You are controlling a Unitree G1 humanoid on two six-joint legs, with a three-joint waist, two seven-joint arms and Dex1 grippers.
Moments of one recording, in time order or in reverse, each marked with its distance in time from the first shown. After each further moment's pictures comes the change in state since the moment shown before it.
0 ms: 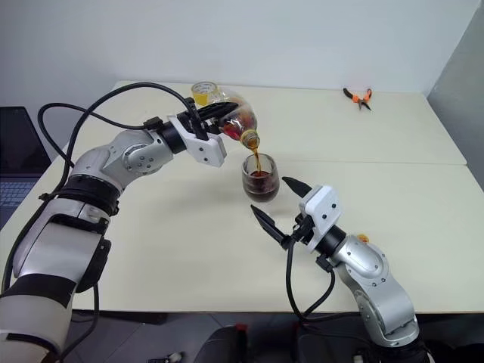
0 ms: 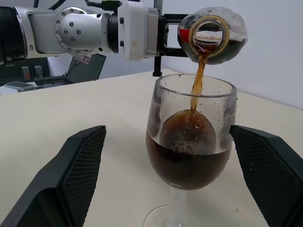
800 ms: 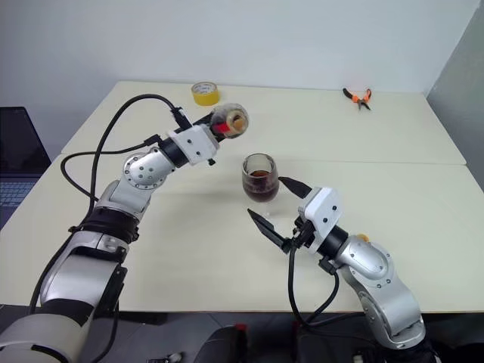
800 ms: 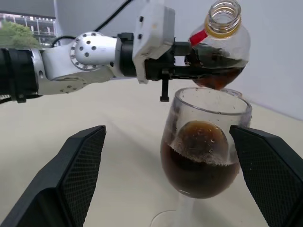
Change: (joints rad) left arm 0.271 -0.139 0.237 -0.272 -0.537 0.409 -0.332; right arm -0.004 -0.089 -0.016 -0.083 0.046 0.026 0.065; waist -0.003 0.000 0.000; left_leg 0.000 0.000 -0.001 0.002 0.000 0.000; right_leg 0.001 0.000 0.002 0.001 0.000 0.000
